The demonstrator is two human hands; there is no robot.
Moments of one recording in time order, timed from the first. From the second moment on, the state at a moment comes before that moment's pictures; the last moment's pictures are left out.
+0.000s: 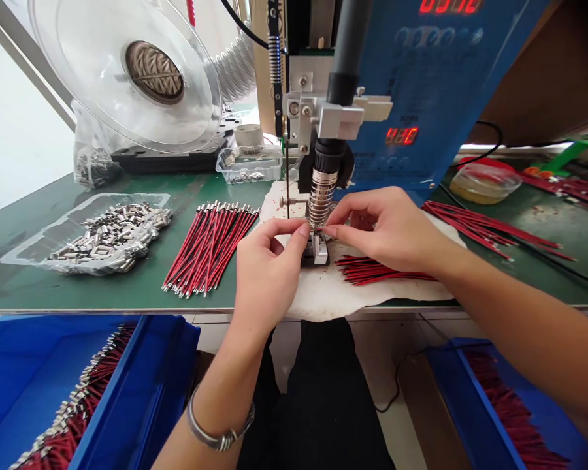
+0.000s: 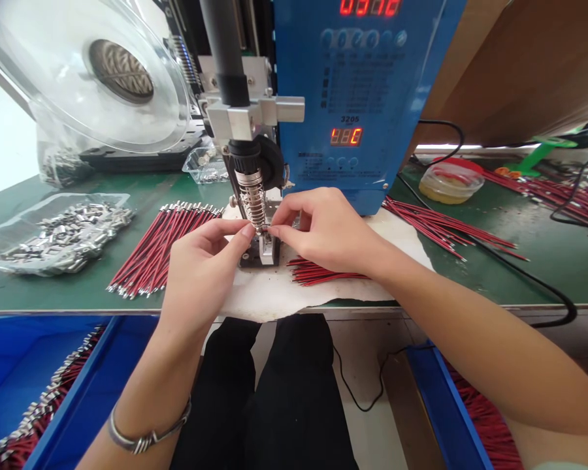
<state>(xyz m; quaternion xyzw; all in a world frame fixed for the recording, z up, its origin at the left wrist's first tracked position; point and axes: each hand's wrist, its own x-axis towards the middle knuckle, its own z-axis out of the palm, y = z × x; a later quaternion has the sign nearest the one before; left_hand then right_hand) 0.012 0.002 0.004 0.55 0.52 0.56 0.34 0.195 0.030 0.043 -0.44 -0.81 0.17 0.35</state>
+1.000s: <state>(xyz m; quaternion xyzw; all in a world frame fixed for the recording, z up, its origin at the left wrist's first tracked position) 0.012 0.002 0.003 0.56 0.51 0.56 0.32 0.196 0.029 0.039 -0.43 -0.82 0.15 0.35</state>
